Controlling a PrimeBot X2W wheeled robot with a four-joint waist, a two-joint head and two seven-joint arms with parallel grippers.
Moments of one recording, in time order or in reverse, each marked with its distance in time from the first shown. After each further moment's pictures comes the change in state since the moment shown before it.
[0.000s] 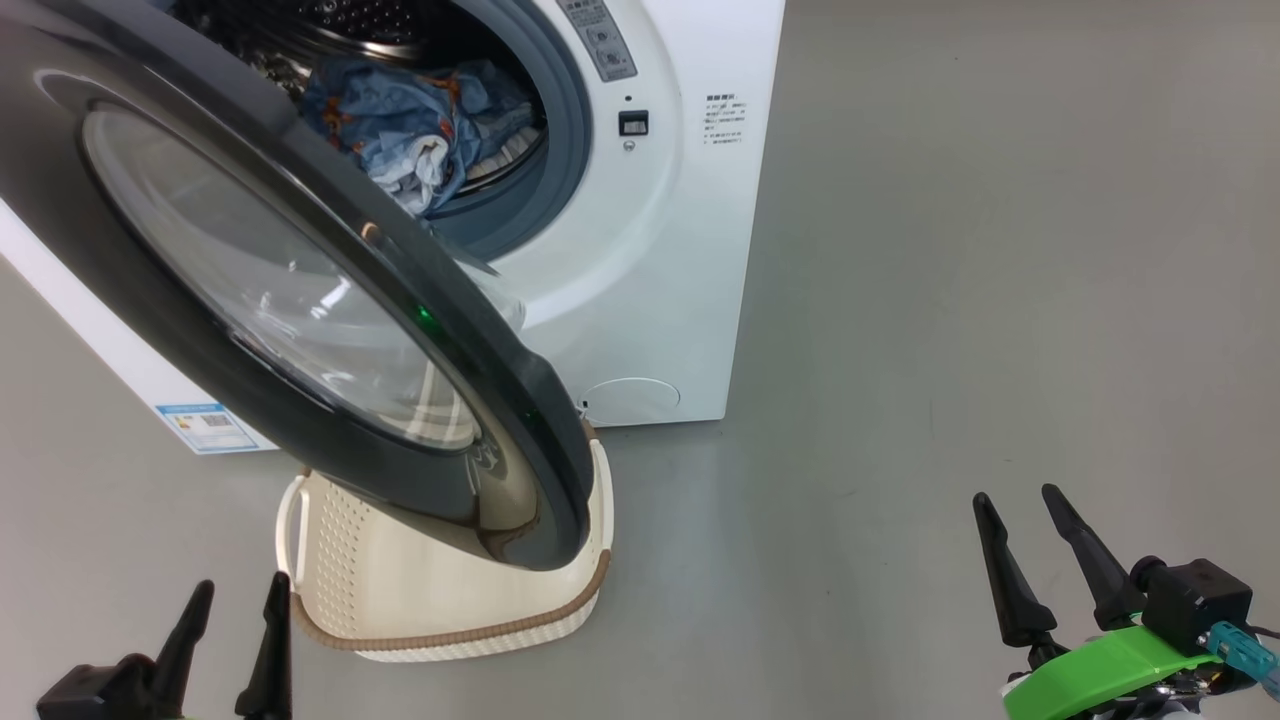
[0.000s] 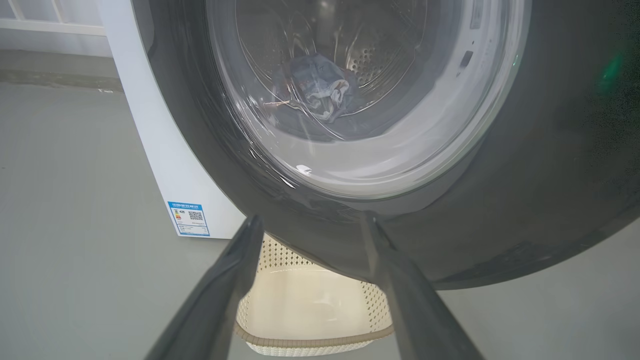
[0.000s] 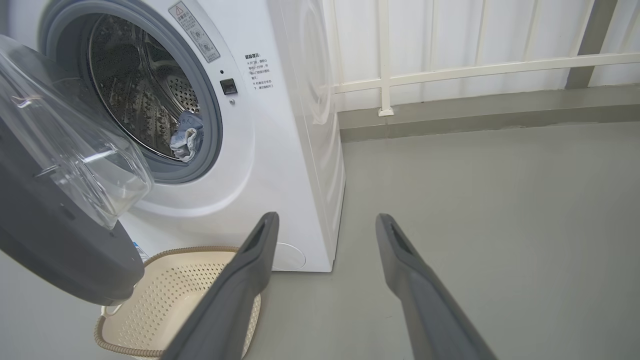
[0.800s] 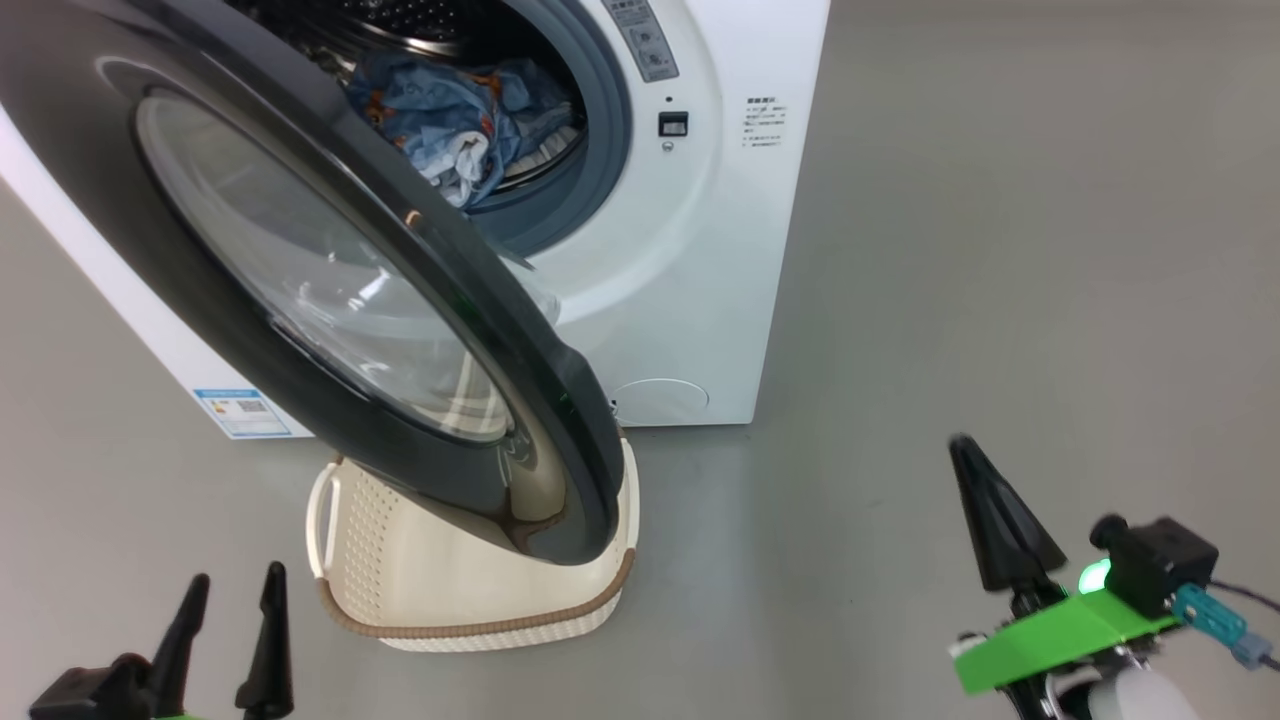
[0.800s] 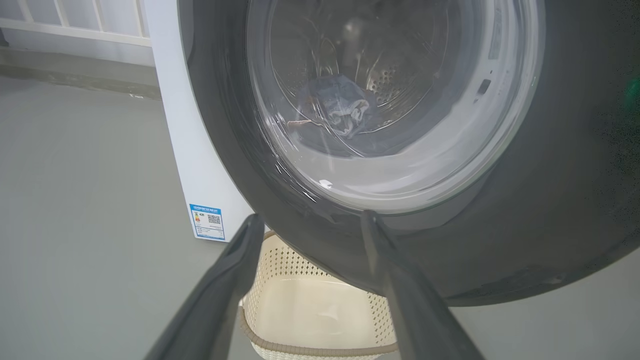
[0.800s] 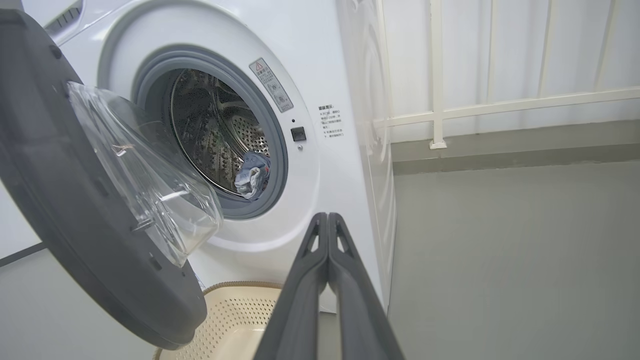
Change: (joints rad) left arm 0.008 -0.057 0.054 -0.020 0.032 0.000 0.000; right arm -0.039 0.027 0.065 -0.058 0.031 0.000 0.000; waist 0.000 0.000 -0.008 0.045
